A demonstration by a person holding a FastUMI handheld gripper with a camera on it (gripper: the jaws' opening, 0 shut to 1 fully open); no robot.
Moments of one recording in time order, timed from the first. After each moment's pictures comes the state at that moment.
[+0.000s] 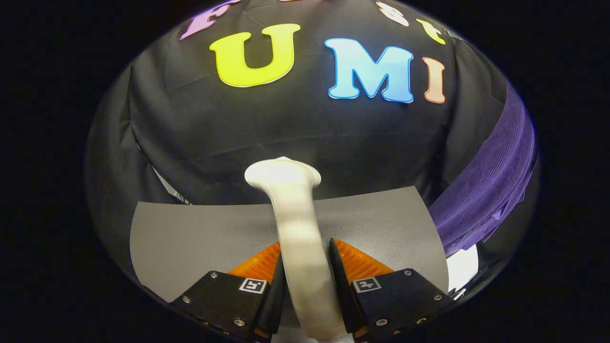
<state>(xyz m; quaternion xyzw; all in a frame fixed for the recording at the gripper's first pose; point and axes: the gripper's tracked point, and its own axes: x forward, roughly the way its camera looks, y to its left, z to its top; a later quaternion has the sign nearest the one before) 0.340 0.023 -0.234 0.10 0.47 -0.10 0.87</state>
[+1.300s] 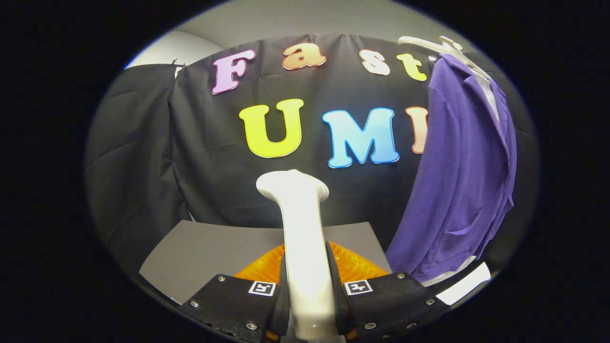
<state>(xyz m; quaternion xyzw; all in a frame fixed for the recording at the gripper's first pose) 0.236 -0.031 -0.126 0.10 0.23 -0.07 0.97</state>
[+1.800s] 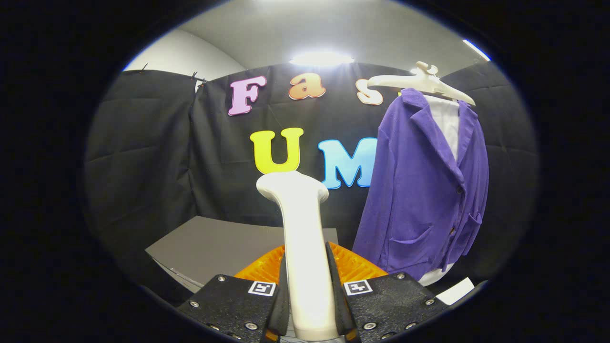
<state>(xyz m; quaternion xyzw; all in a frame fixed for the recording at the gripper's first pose) 0.119 -0.081 -0.067 0.07 0.15 -0.04 0.99</state>
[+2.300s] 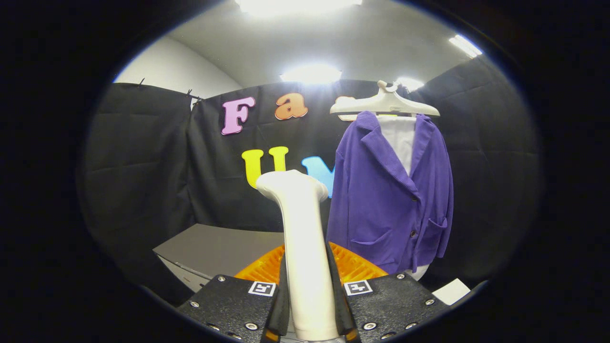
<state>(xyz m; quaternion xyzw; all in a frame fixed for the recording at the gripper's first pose) 0.032 -0.146 -0.032 0.08 0.11 -0.07 0.99</state>
